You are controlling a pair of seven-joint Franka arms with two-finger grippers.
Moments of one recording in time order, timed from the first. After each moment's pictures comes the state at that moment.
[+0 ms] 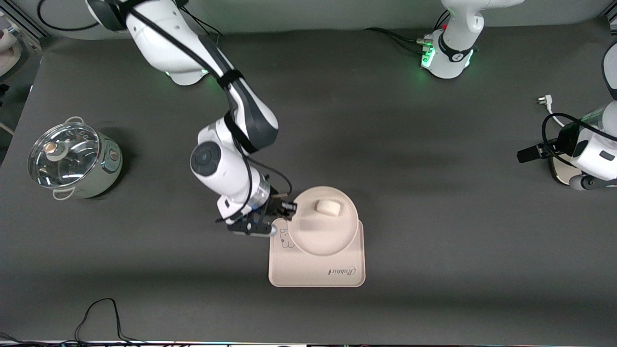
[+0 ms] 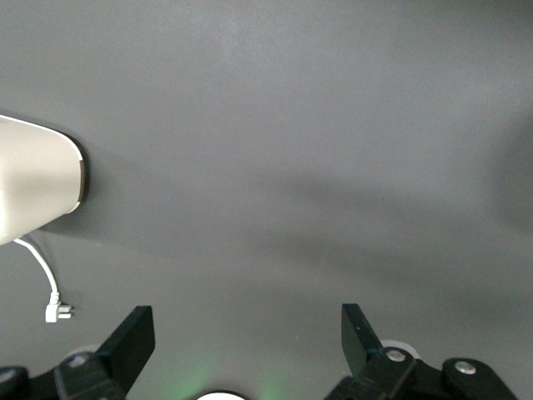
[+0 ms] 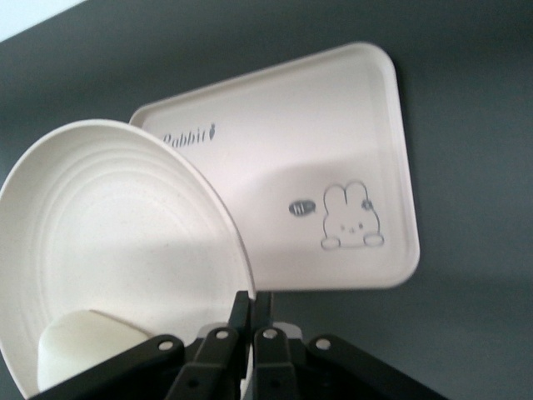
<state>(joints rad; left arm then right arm) 0.04 0.11 -0.03 -1.65 0.02 1.58 -0.23 0.61 0.75 -0.13 -1.31 0.39 2.32 0.49</state>
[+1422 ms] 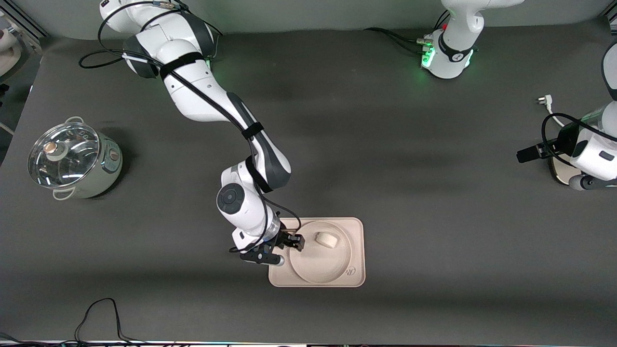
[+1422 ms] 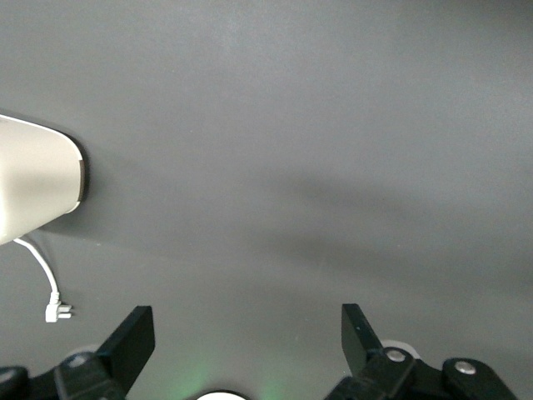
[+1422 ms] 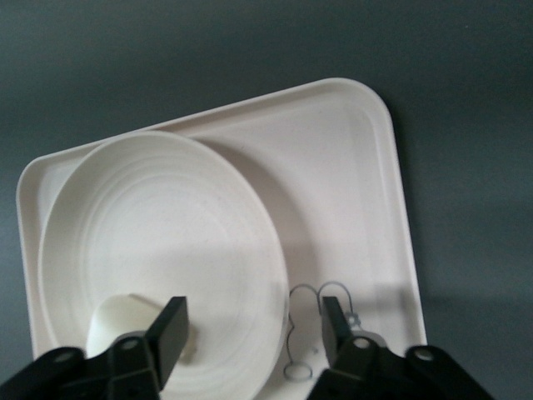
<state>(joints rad) 0.04 0.11 -0.03 -1.65 0.02 1.58 -0.23 0.61 1.03 -0.16 -1.07 0.39 2.34 0.49</state>
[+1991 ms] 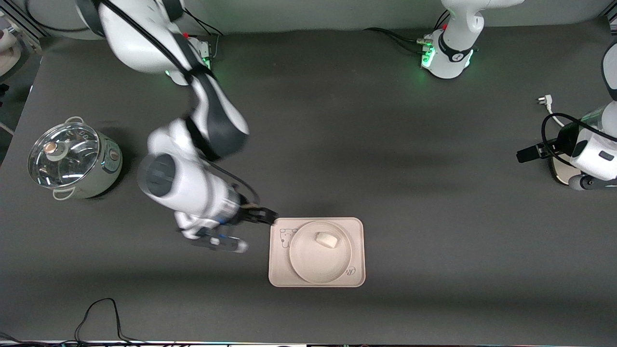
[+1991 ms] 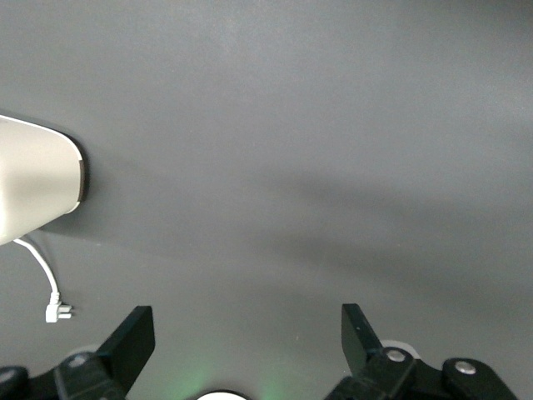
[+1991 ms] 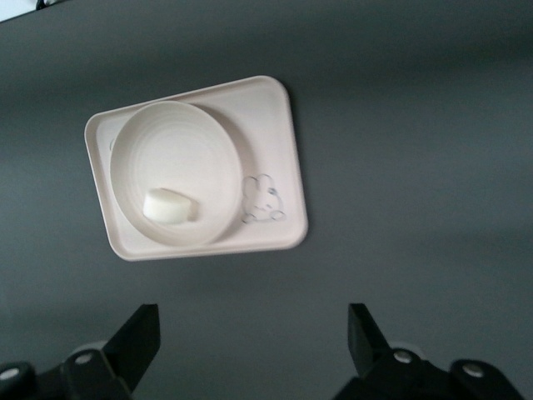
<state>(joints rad) 0.04 0.11 -0.03 -1.65 0.02 1.58 -0.23 0.51 0.58 -0.19 -1.18 0.32 1.80 0.47</state>
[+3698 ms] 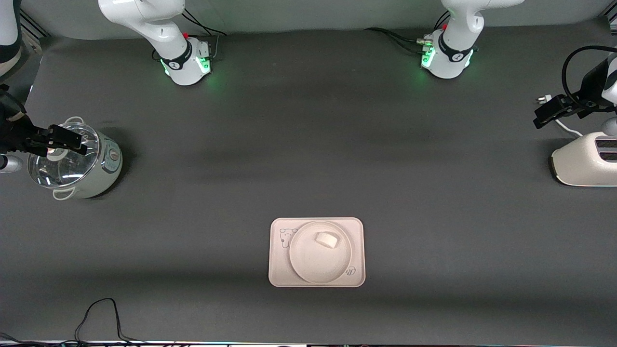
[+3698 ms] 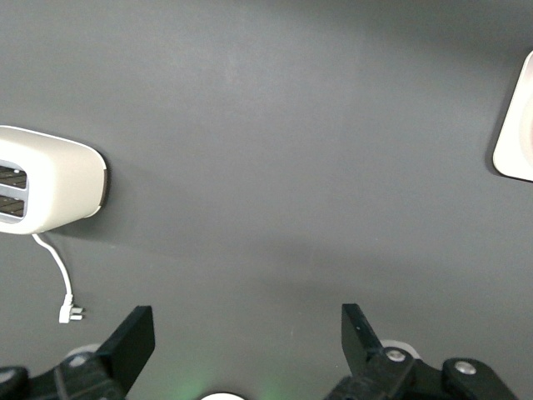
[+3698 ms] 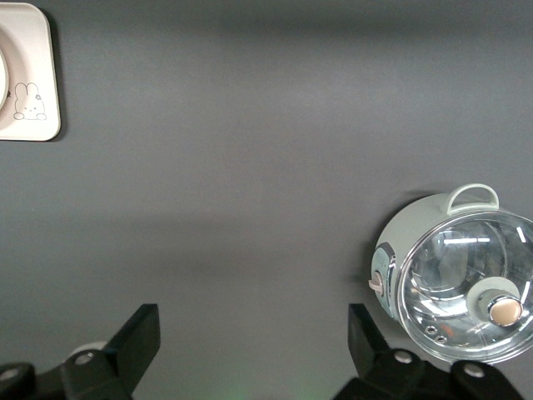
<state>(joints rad) 0.03 -0.11 -0.04 -1.71 0.02 1.57 -0.23 0.12 0.07 -0.18 -1.53 0.03 1.53 -0.06</state>
